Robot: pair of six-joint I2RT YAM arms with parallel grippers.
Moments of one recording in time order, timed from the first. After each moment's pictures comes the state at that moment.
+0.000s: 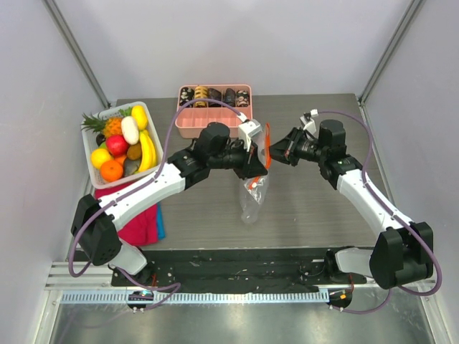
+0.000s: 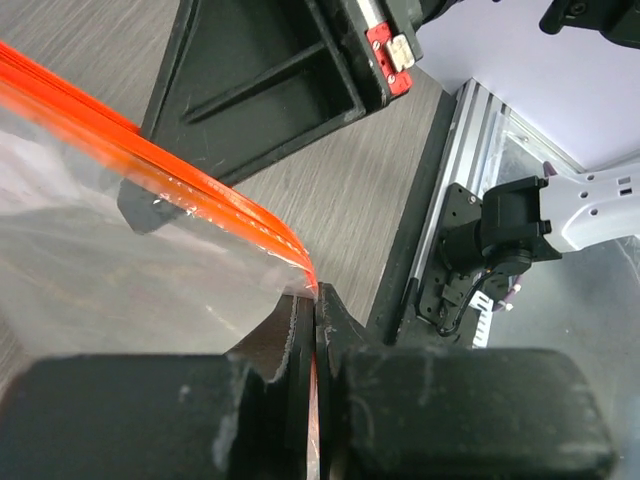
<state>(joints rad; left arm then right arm) -0.81 1.51 1.28 -0.16 0.50 -0.26 0.22 1.26 0.92 0.00 -0.77 1.05</state>
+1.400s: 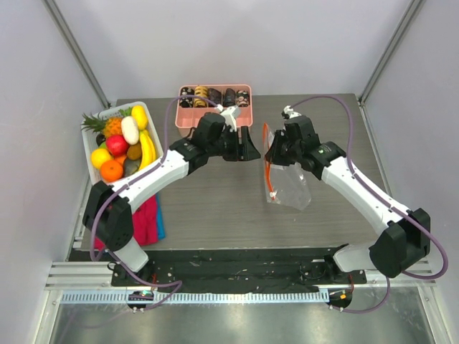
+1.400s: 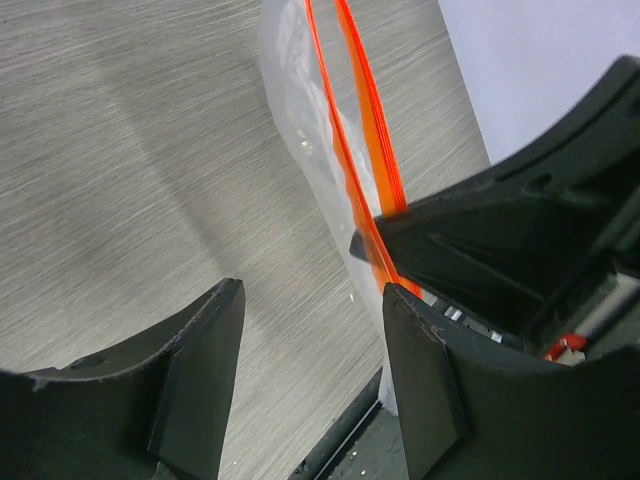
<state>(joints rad) -0.67 1.63 1.34 -0.21 0.30 -0.60 0.49 1.35 1.19 -0.54 -0.04 0.53</state>
